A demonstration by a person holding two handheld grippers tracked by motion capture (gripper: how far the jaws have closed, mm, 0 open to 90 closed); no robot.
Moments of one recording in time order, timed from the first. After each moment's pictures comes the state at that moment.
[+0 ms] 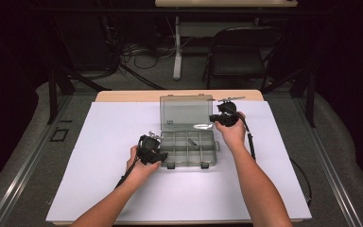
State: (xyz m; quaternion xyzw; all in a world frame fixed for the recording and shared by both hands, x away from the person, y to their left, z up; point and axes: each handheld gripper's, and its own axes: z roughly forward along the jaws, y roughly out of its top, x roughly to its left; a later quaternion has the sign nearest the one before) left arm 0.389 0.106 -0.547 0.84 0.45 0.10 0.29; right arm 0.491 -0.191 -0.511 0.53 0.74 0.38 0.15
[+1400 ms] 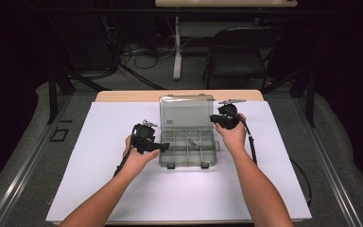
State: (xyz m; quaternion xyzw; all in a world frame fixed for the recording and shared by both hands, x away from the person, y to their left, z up) left arm 0.412 0.119 -0.509 0.82 0.46 0.08 0.34; right arm 0.481 -0.191 -0.513 0.51 0.74 0.40 0.18
